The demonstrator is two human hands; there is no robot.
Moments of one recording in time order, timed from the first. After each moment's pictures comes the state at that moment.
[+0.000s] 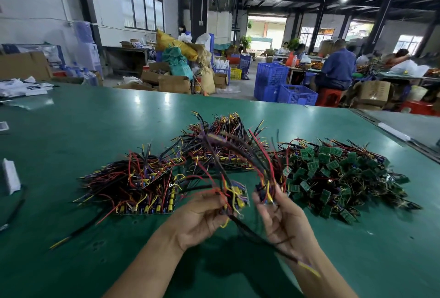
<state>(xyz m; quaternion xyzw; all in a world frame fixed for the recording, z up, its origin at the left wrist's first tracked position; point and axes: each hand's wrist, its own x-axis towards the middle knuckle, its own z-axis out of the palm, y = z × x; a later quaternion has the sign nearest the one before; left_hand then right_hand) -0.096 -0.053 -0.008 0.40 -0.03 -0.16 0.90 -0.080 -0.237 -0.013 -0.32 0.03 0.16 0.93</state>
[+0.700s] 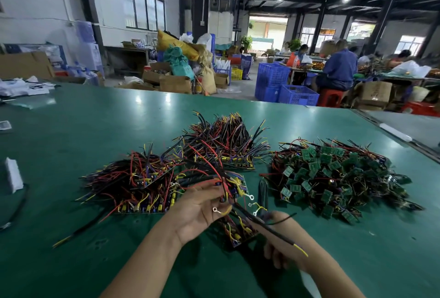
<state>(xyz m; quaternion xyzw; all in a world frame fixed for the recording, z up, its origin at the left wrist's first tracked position) -0.091 -0.045 -0.002 0.45 -0.01 -0.10 0.89 -0.078 -0.252 -0.028 -0.85 0.00 0.21 0.48</state>
